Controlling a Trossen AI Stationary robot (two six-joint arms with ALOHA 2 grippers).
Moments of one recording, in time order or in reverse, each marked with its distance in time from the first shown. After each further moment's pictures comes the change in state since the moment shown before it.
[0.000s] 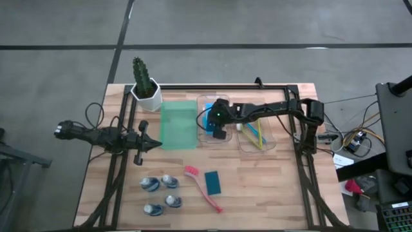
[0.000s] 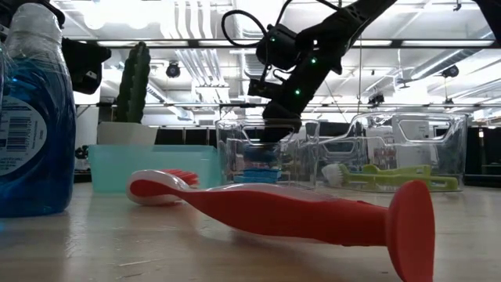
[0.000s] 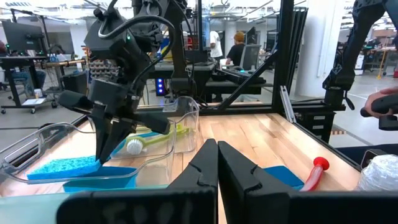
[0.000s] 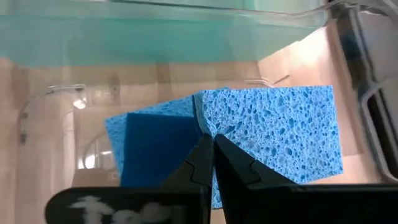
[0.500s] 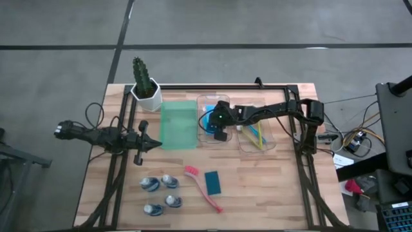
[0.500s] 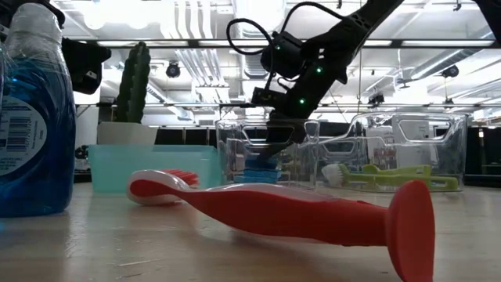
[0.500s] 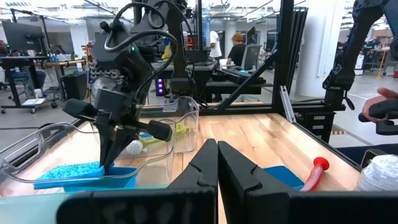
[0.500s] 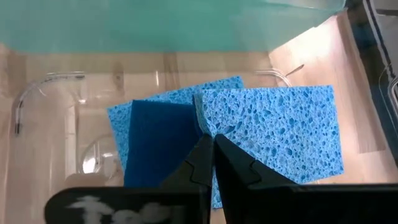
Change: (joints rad) left arm 0.000 0.000 0.000 0.000 0.000 0.000; right arm 0.001 0.000 -0.079 0.103 -0.002 0.000
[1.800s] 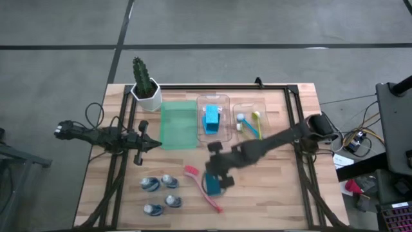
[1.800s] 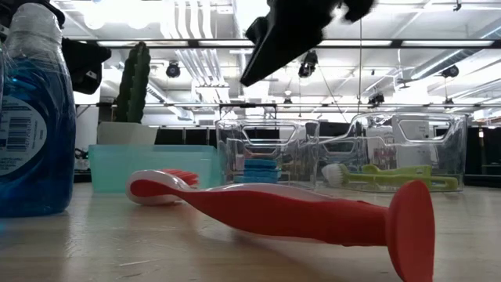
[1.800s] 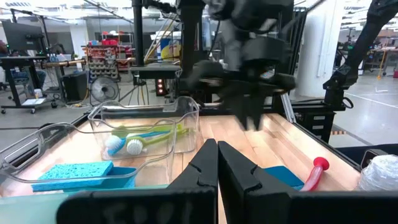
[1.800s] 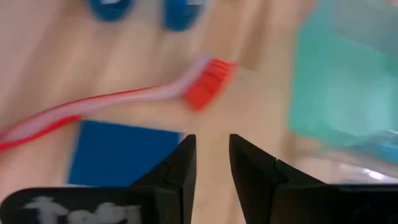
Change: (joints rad) left arm 0.000 0.000 0.000 0.000 0.000 0.000; right arm 0.528 -0.021 0.293 -0.368 -0.018 0.145
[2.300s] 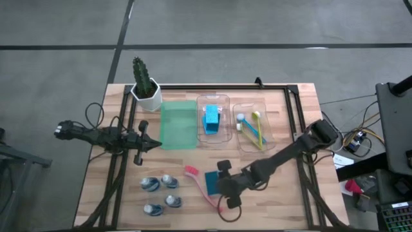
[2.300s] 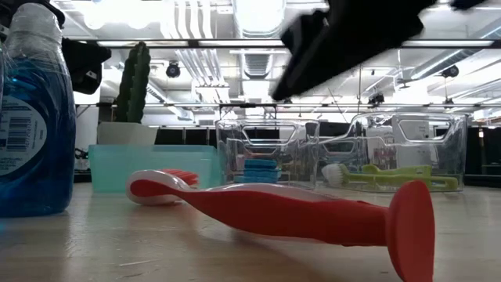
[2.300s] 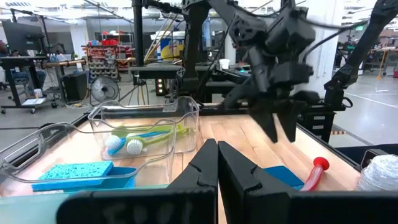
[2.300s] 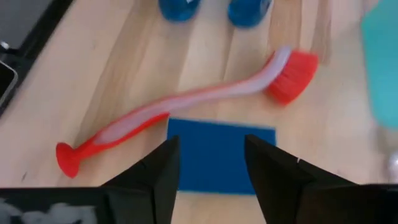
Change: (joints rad) left arm 0.000 0.000 0.000 0.000 0.000 0.000; right arm 0.195 0.002 -0.206 0.259 0.118 0.230
